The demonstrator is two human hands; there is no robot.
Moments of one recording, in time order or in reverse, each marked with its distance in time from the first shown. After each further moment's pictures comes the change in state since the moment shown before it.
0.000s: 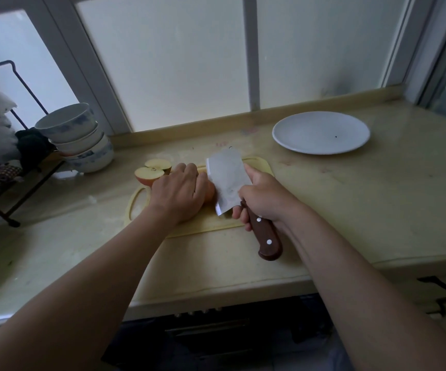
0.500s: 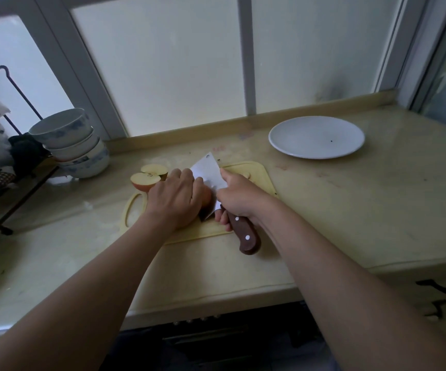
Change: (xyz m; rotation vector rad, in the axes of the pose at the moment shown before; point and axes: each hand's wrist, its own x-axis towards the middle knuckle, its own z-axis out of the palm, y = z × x) left_hand 0.001 -0.003 0.004 0.021 0.006 -0.003; right_hand 0.025 -0.012 0.024 -0.100 -0.068 0.060
